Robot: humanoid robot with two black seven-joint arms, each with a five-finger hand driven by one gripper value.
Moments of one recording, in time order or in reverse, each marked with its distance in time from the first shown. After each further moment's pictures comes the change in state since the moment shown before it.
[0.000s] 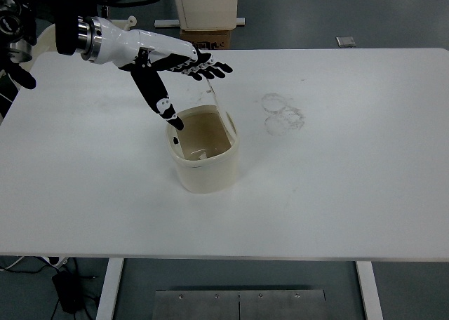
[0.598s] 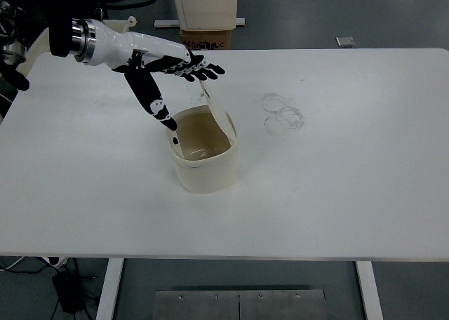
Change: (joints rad) left arm -0.006 0.023 0.028 -0.003 0.007 0.000 0.000; right arm 0.000 0.000 0.000 0.000 0.000 0.000 -0.001
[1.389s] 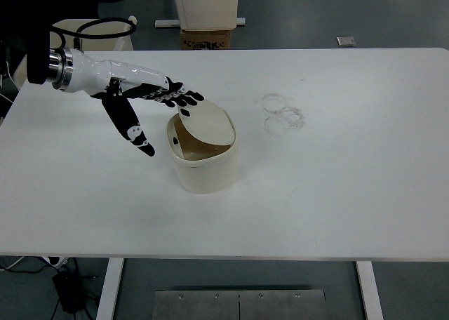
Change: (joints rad) left arm 0.056 0.128 0.018 -0.122 0.002 0.000 0.000; right arm 0.000 0.000 0.000 0.000 0.000 0.000 0.000
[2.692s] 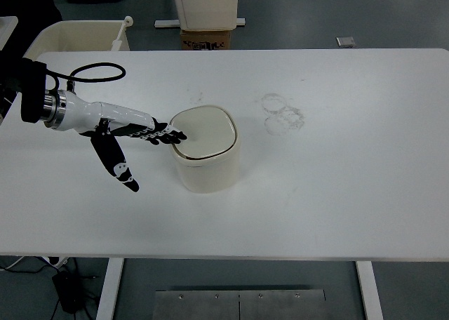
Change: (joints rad) left arm 0.122 0.045 0.020 -0.048 0.052 0.000 0.001; right arm -0.001 0.000 0.000 0.000 0.000 0.000 0.000
